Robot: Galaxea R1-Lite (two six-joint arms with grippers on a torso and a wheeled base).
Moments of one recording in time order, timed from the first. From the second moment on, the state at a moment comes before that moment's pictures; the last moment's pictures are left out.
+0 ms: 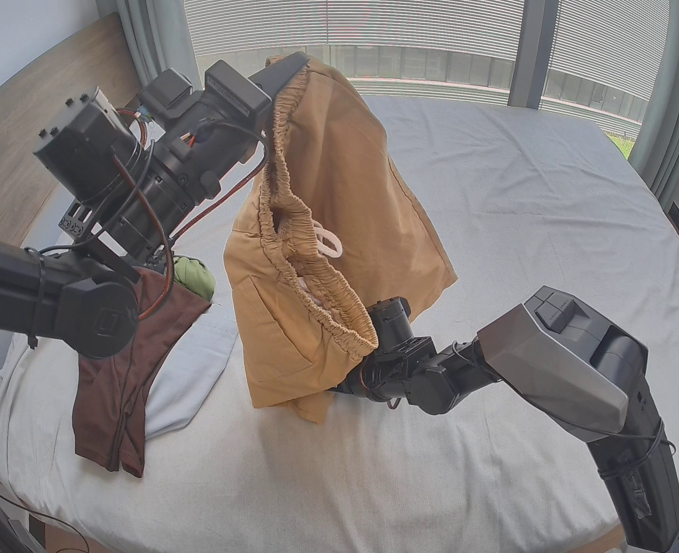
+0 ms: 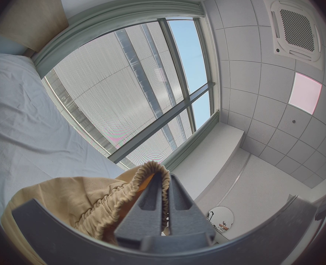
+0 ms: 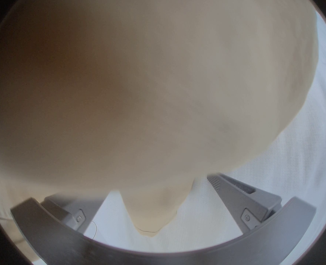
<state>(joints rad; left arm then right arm) -0.52 1.85 -1.13 -1.26 -0.23 -0.82 0.66 2.58 -1.56 -0.35 0.17 0.63</state>
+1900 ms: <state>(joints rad) -0.53 1.86 -1.11 -1.28 -0.23 -0.82 0.44 2.21 -1.00 -0.41 0.05 0.36</state>
